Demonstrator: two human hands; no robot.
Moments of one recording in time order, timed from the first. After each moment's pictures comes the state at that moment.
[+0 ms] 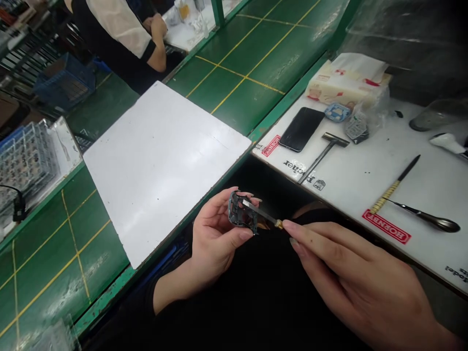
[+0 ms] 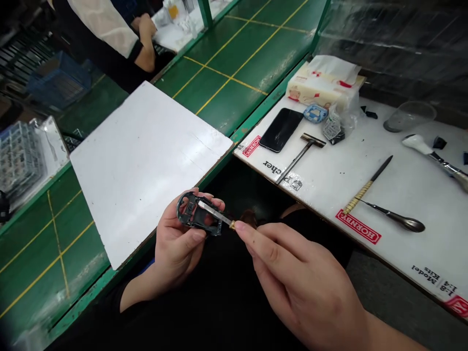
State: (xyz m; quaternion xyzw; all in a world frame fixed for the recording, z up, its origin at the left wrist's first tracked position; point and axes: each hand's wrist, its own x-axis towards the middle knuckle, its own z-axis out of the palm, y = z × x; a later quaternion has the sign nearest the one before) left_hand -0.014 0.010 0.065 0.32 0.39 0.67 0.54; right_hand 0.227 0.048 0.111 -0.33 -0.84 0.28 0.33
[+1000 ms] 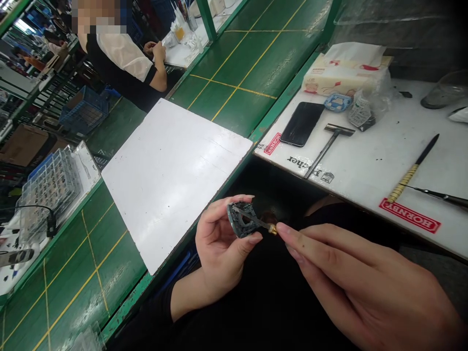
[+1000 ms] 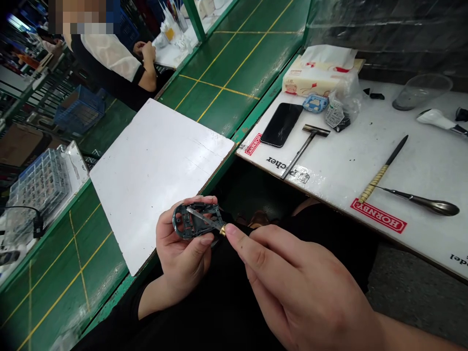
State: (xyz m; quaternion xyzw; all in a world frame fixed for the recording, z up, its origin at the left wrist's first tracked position) left_hand -0.018 0.001 0.054 0.47 0.45 0.68 0.34; right_hand 0.213 0.029 0.113 -0.35 -0.83 0.27 0.35
